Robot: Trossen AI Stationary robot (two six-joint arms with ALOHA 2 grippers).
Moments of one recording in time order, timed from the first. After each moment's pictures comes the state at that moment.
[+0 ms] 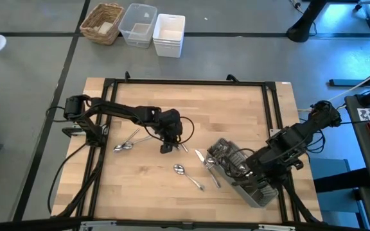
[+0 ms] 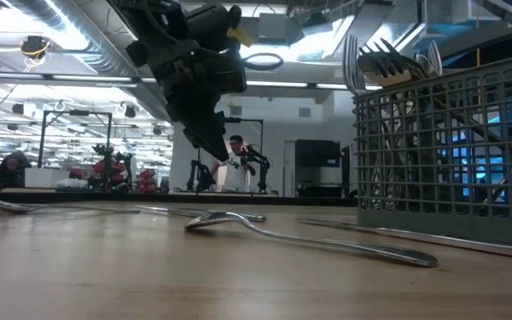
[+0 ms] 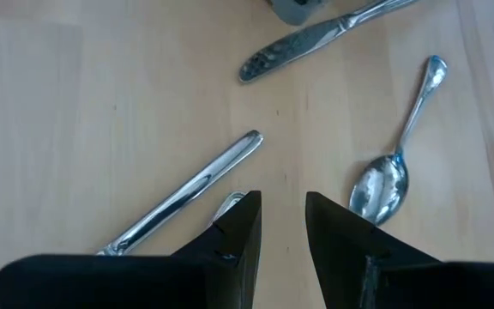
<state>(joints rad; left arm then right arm) 0.10 1.67 1.03 -0.35 0.31 -0.02 0.60 1.46 1.67 -1.56 -0.62 1.76</state>
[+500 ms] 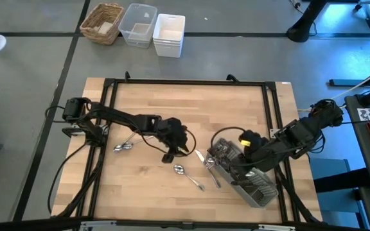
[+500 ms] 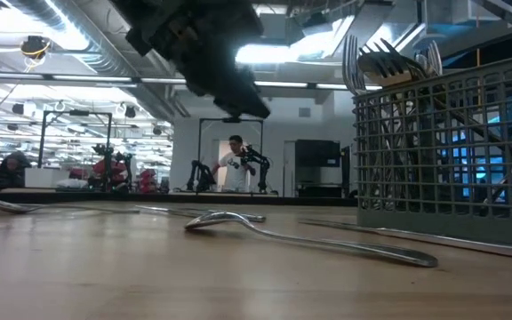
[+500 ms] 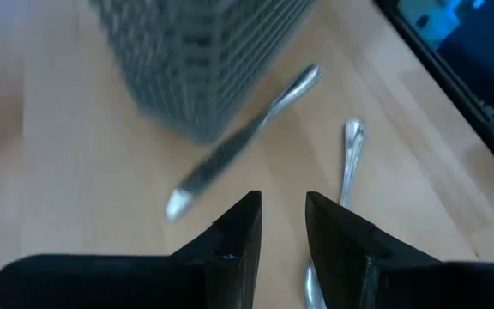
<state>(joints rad) -0.03 1.67 1.03 -0.08 0.30 0.13 0.60 1.46 1.78 -1.27 0.14 1.60</state>
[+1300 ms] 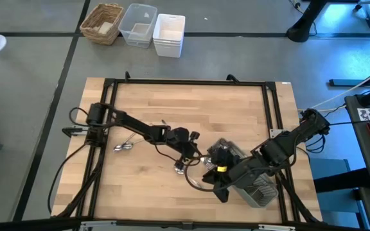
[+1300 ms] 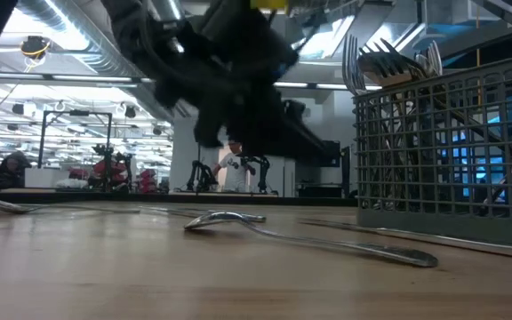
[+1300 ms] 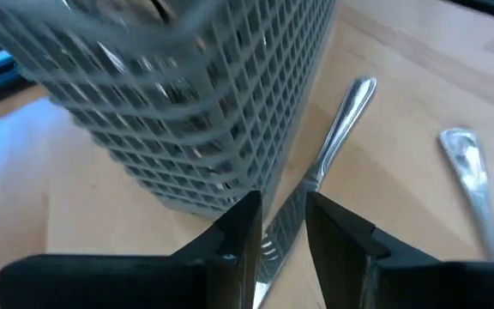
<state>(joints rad) -0.06 1.96 1.03 0.40 0.22 0.41 0.60 1.65 1.79 -0.82 0.28 1.00</state>
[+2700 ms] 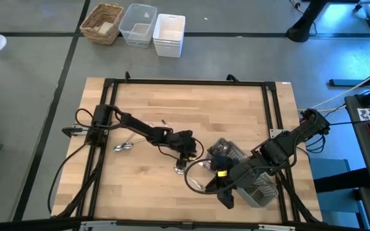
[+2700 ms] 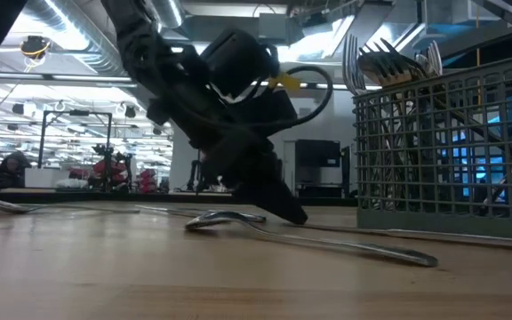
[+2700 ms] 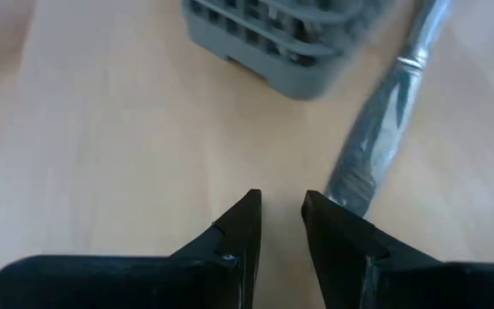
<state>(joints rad) -0.07 2.04 1.03 0.23 0.06 0.08 0.60 1.65 1.79 -0.77 0.09 1.01</state>
